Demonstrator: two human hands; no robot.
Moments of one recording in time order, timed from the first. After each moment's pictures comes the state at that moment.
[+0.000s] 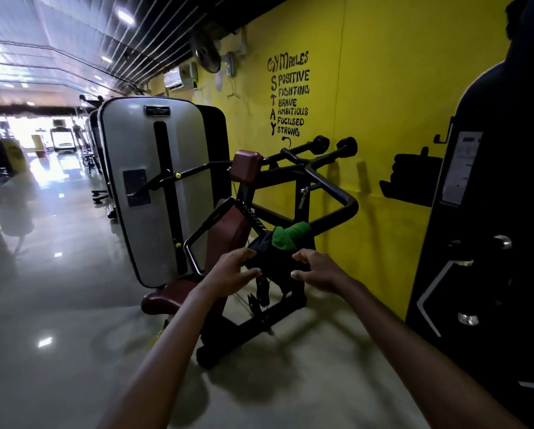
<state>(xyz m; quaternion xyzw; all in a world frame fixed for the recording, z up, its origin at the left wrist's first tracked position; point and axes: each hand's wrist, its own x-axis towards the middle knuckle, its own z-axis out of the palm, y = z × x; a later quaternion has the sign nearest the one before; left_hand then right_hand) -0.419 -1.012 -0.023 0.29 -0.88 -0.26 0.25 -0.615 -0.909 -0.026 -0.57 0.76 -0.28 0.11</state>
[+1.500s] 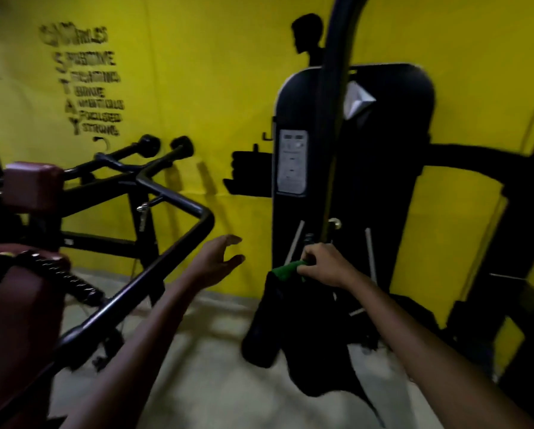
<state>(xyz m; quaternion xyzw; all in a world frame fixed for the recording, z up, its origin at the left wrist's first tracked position) -0.705 -1.034 -0.011 -0.03 -0.93 -0.30 0.23 -0.787 -0.789 0.002 -0.31 0.90 -0.29 0.01</state>
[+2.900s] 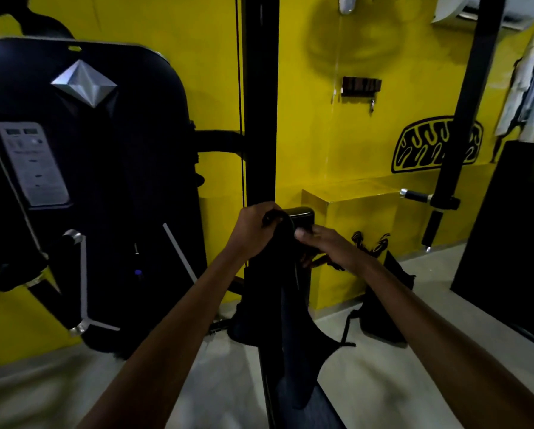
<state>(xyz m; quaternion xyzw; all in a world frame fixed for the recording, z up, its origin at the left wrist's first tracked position) -0.825 -0.451 0.020 -0.37 -0.80 -0.42 0.22 -0.757 -0.276 0.004 -0.07 0.82 -0.57 -0.01</state>
